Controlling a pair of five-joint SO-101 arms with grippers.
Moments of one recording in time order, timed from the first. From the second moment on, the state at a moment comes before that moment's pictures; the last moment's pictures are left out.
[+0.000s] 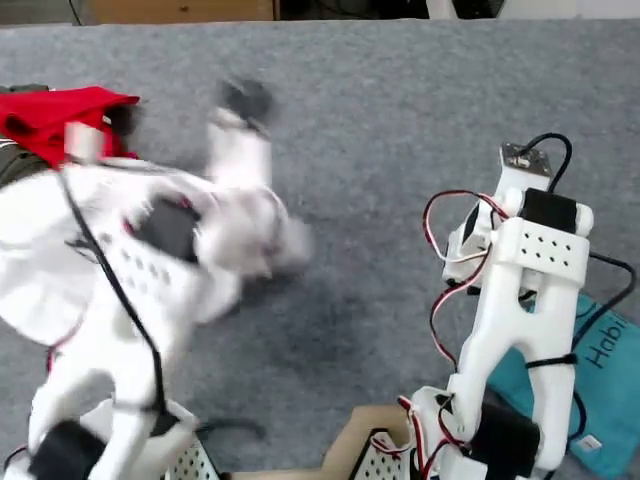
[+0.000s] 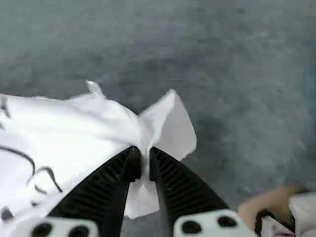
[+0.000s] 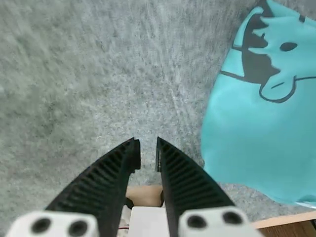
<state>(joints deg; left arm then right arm) 30.2 -32.6 15.3 80.6 -1.1 14.4 -21.6 26.6 92.4 -7.7</state>
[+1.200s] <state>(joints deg) -57.1 -77.4 66.5 63.9 -15.7 -36.6 15.8 -2.0 88.6 -7.8</state>
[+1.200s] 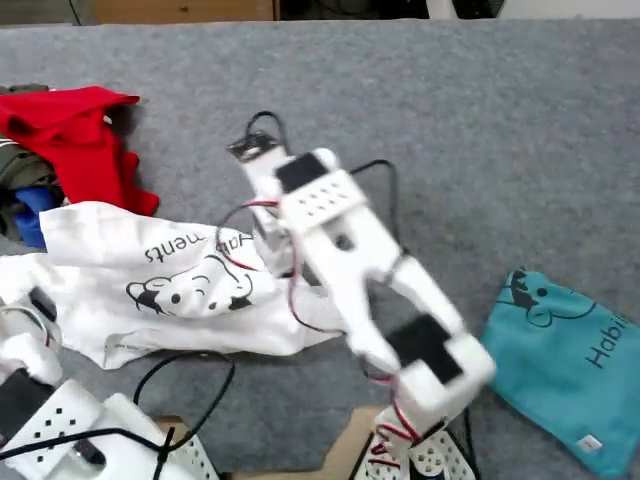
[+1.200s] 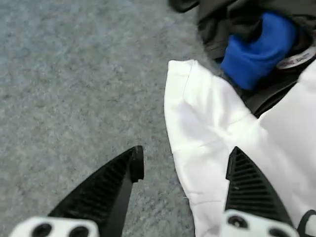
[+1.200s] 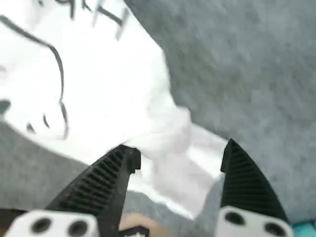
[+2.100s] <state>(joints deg) -37.9 -94.2 79.9 60.6 -5.9 -43.4 35.4 -55.5 100.7 -6.0</state>
